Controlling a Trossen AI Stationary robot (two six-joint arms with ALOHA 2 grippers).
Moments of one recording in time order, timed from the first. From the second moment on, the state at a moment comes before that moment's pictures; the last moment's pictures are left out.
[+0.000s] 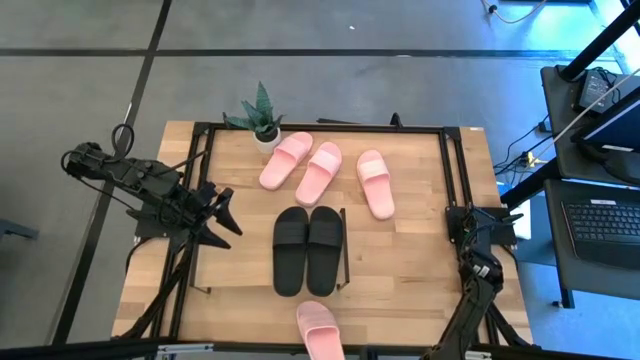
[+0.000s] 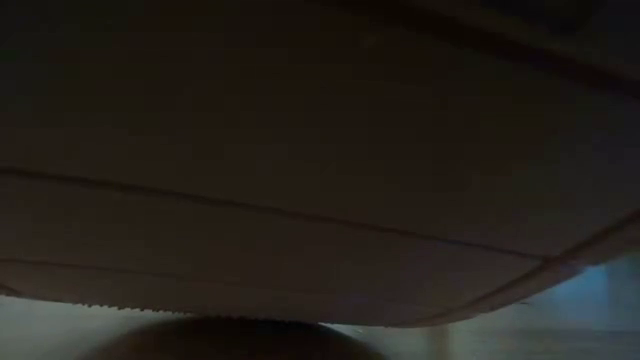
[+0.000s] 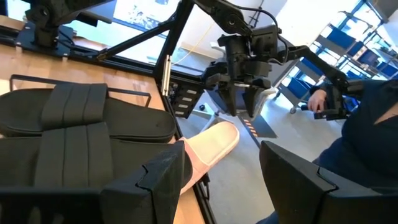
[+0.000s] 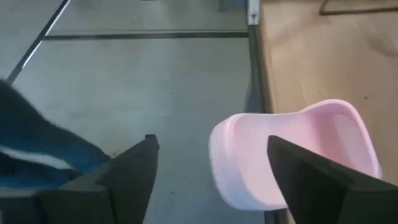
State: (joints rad) left arm -0.37 0.66 0.86 -0.40 0.15 -0.47; right arm 1.00 2.39 2.33 -0.77 0.63 0.72
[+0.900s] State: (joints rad) left arm -0.37 0.66 0.86 -0.40 0.13 -0.52; right arm 0.99 2.47 2.33 -0.77 0.71 0.39
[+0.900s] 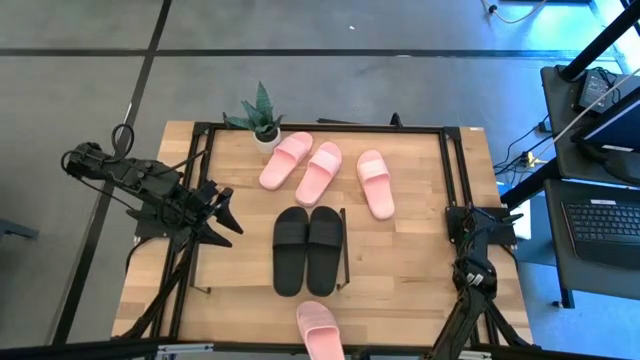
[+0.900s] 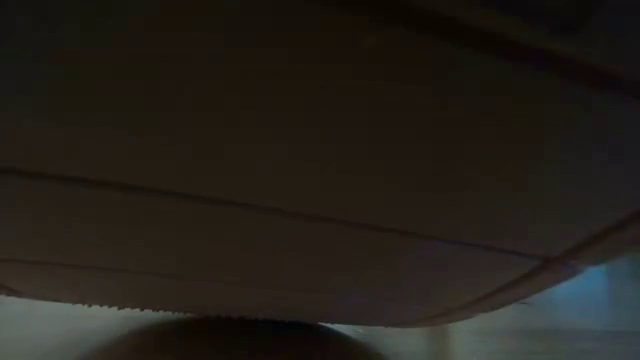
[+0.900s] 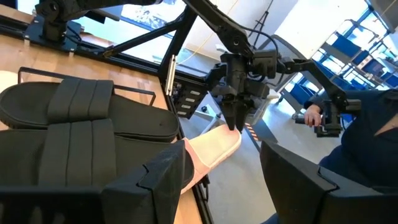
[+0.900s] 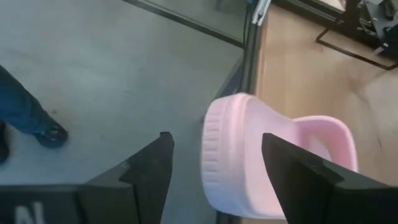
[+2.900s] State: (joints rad) left arm -0.37 0.66 0.86 -0.42 0.12 -0.52; right arm 0.79 2.47 2.33 -1.07 0.69 0.73
